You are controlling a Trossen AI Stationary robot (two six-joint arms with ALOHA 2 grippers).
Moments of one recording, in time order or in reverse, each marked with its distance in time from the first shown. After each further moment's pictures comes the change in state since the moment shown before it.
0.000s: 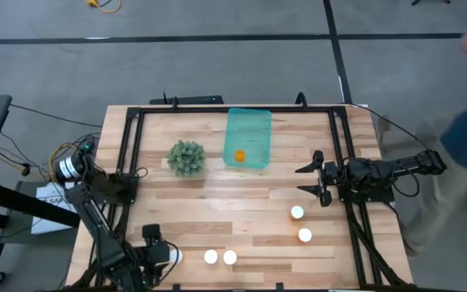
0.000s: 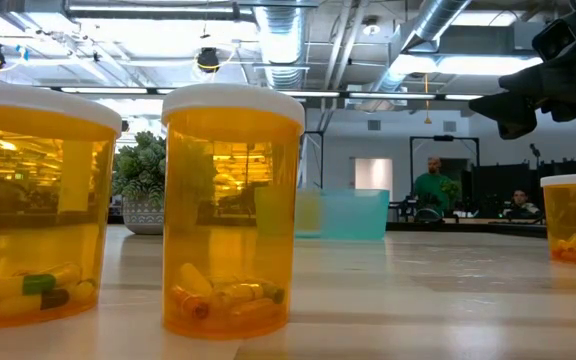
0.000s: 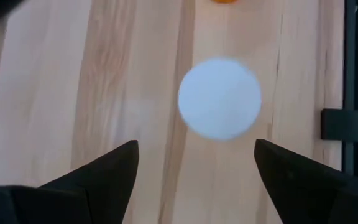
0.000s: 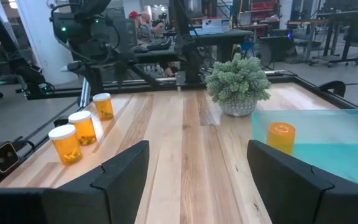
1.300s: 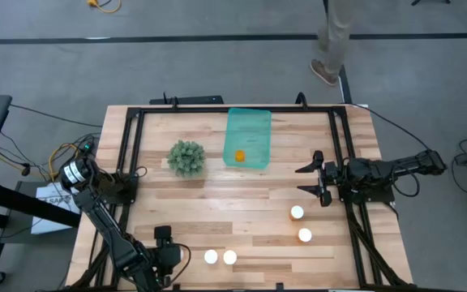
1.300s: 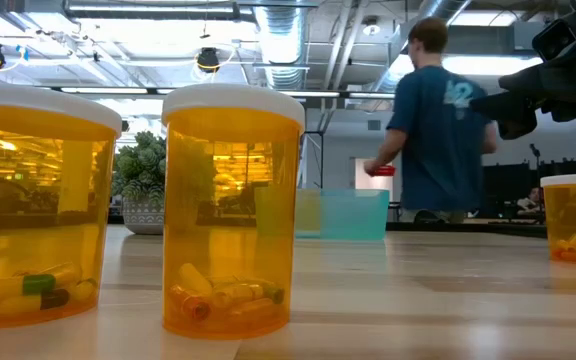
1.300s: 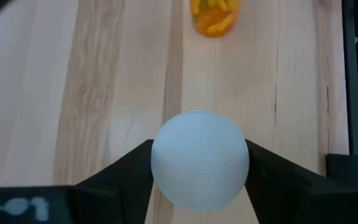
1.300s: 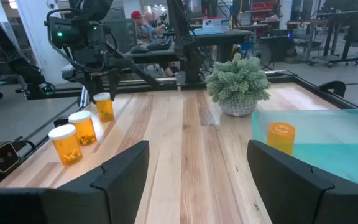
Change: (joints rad) left arm 0.084 0.060 0.000 0.135 -0.024 0.128; right arm 0.000 0.000 0.000 0.000 0.000 0.000
